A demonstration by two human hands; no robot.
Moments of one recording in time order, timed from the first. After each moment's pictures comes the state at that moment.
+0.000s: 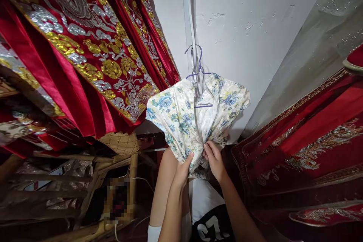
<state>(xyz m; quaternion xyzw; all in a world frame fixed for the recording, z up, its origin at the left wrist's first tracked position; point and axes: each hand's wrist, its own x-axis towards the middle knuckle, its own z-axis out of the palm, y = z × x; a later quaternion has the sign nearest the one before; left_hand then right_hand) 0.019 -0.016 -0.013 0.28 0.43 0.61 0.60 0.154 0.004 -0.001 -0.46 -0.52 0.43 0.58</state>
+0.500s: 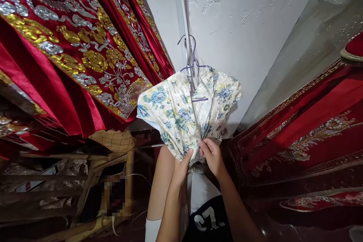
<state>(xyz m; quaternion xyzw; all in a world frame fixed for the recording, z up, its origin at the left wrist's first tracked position) 0.027 -0.022 -0.015 0.39 0.48 0.60 0.51 0.162 -0.010 0.015 -0.45 -0.51 0.48 0.56</state>
